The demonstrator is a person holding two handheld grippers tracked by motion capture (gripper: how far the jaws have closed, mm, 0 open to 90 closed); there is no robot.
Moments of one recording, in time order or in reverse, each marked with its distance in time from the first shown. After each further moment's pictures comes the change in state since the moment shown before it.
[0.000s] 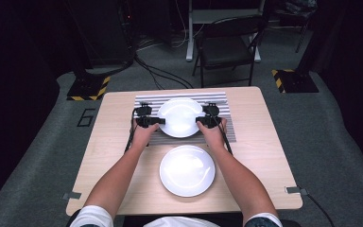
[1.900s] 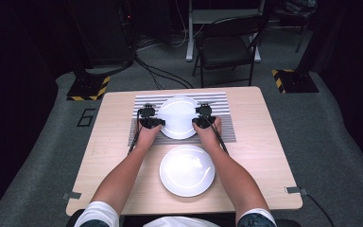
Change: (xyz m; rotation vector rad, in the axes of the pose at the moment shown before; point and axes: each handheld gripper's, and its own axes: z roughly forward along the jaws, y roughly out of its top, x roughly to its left) left arm -0.001 -0.002 0.025 0.015 0.139 0.023; right arm 0.017 -0.001 0.021 0.001 -0.149 -0.120
